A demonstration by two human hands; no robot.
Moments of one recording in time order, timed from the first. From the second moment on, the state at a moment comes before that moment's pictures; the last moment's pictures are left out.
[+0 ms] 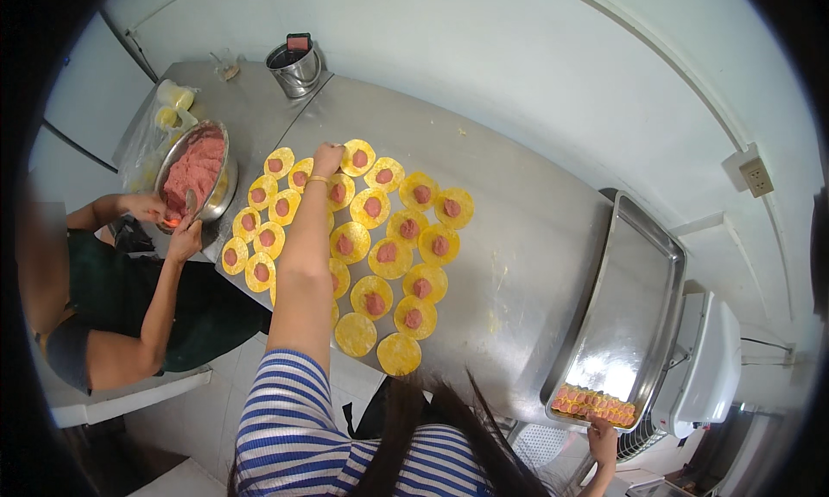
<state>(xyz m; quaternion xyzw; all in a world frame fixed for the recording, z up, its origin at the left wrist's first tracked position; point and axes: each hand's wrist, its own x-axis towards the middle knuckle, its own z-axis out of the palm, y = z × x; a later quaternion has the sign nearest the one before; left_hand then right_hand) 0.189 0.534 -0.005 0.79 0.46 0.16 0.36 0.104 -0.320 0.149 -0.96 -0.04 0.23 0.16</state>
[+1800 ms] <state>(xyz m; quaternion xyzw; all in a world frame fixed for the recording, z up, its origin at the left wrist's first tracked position) 0.071 0.034 0.038 0.47 0.20 0.00 0.86 0.127 -0.117 0.064 -0.59 0.00 0.19 0.79</state>
